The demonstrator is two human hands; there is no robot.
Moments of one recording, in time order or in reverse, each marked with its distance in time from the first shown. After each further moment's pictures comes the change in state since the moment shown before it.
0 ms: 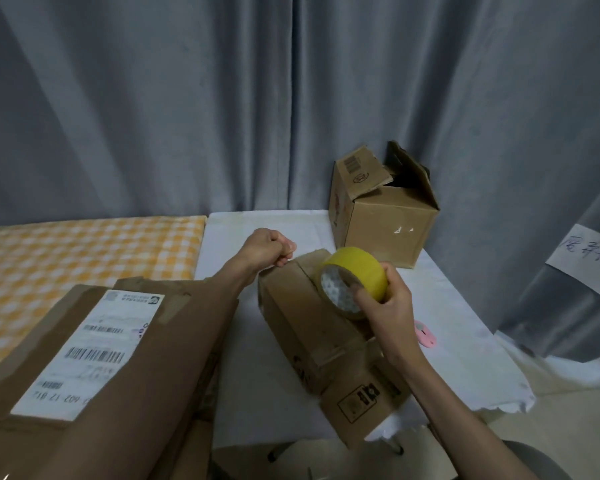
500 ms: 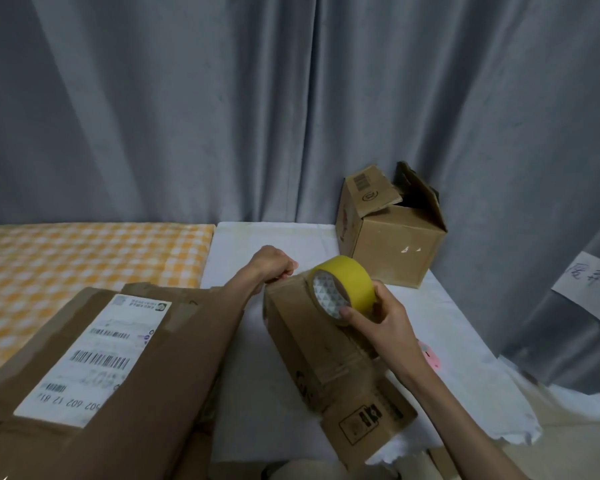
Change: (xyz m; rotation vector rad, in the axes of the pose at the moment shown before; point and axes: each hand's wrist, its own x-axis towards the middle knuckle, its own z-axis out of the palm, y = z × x) left_hand 0.027 -0.020 0.001 0.026 0.004 -0.152; right_hand 0.008 0.001 -0.005 -0.045 -0.233 0.040
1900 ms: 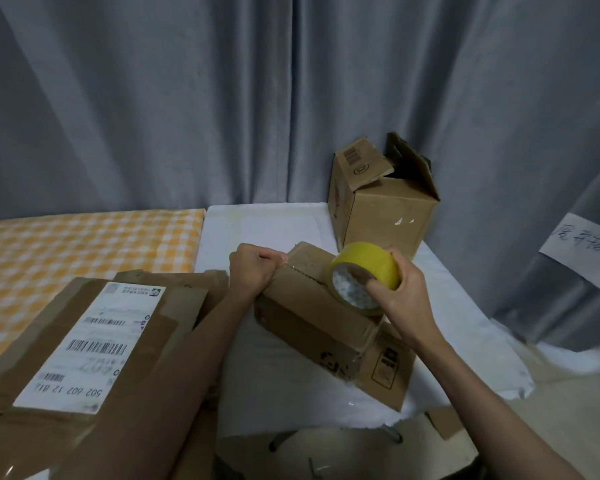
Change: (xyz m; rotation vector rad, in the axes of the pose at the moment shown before) left_hand -0.038 -0.038 0.015 0.043 0.360 0.250; right_hand -0.006 -0.013 -0.014 -0.126 0.170 -0.063
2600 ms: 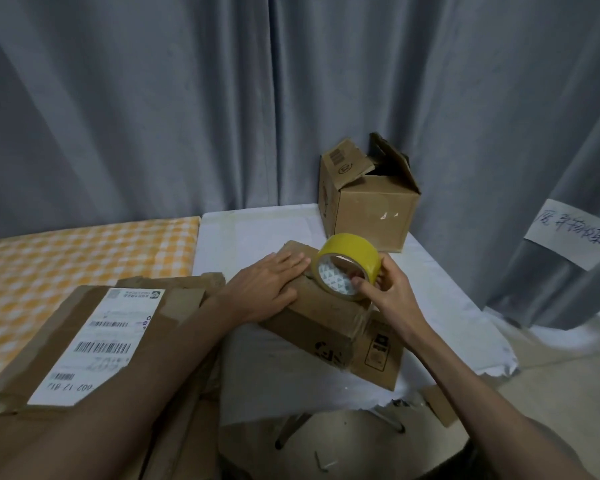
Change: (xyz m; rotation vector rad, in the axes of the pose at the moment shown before) left_hand -0.027 -0.001 -0.015 0.764 -0.548 0.793; right_hand -0.018 0.022 -0.011 0.241 -0.091 0.083
